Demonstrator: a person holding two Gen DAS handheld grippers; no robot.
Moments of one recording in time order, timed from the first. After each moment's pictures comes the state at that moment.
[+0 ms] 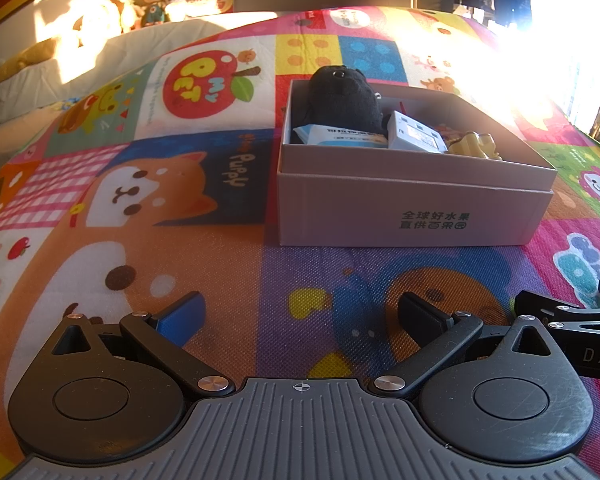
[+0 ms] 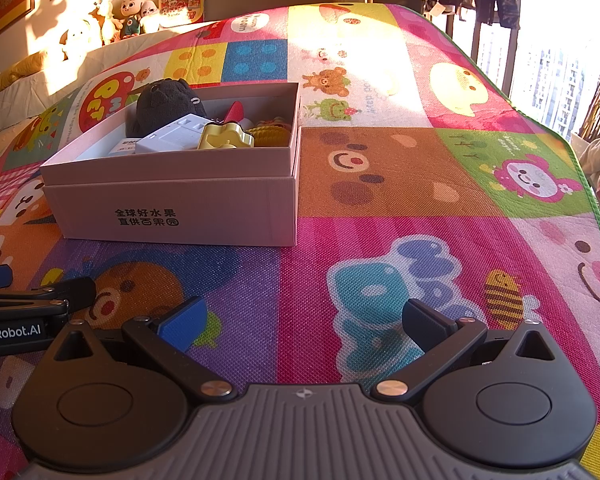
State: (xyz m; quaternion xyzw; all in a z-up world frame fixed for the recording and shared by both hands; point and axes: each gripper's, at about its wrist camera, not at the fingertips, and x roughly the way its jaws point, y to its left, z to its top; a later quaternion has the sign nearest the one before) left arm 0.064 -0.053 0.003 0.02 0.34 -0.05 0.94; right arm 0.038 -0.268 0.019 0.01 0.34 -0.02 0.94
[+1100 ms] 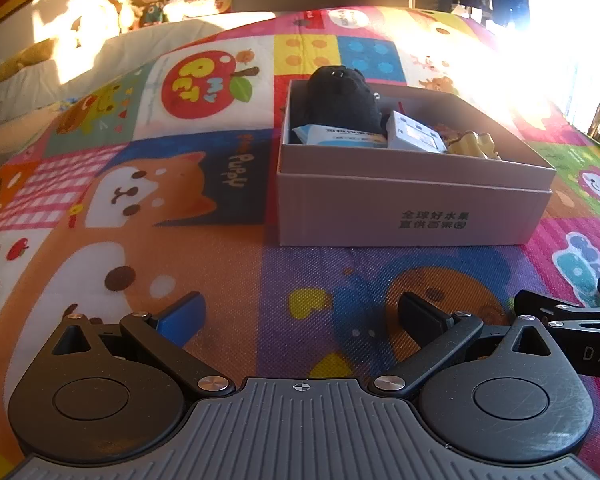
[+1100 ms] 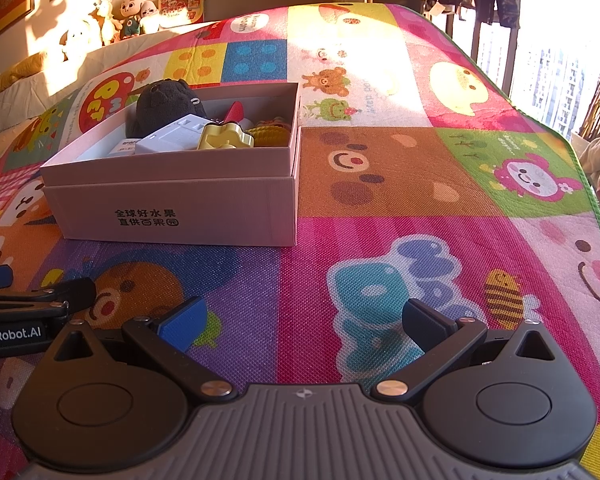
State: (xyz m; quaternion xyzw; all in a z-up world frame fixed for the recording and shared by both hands) left arm 0.065 -0.050 0.002 0.02 0.34 -0.05 0.94; right arm 0.038 -0.267 0.019 0.01 0.34 -0.02 0.94
